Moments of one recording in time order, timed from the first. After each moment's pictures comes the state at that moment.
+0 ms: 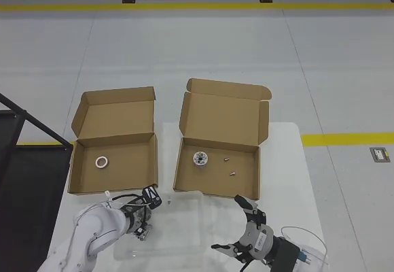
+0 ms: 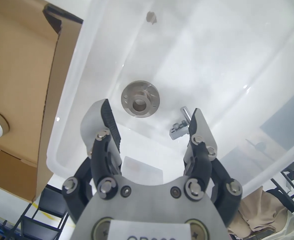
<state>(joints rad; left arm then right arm) 1.12 -0.98 -1.19 -1.72 1.21 -0.55 -1.07 -1.50 -1.40 1.41 -1.86 -1.77 -0.80 -0.72</state>
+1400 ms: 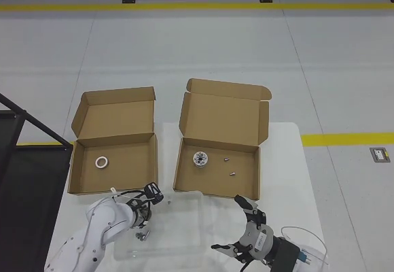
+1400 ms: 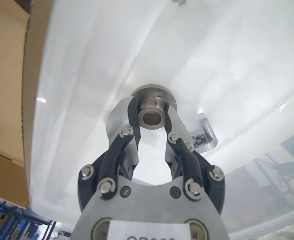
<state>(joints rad) 1.03 -1.01 -1.09 -1.59 1.23 -0.48 -1.09 -1.50 -1.40 1.41 -1.86 -1.77 -0.80 -0.72</state>
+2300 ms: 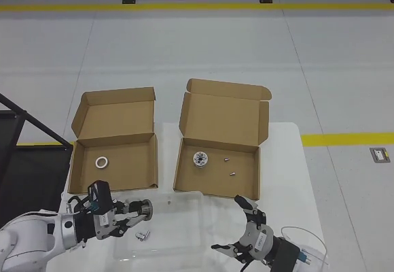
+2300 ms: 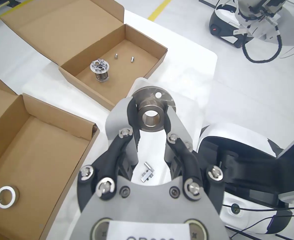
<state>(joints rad) 1.41 -0.91 -1.69 -1.90 0.64 -1.01 -0.61 -1.50 -1.40 1.41 -1.86 -1.77 -0.80 -0.72</state>
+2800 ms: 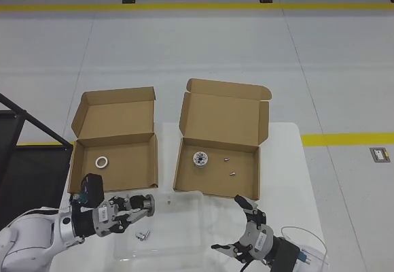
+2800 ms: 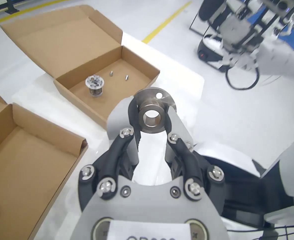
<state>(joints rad) 1.38 -0.90 -1.66 -1.86 0.37 -0.98 -0.60 -1.50 -1.40 1.41 -1.86 -1.77 -0.80 -0.72</state>
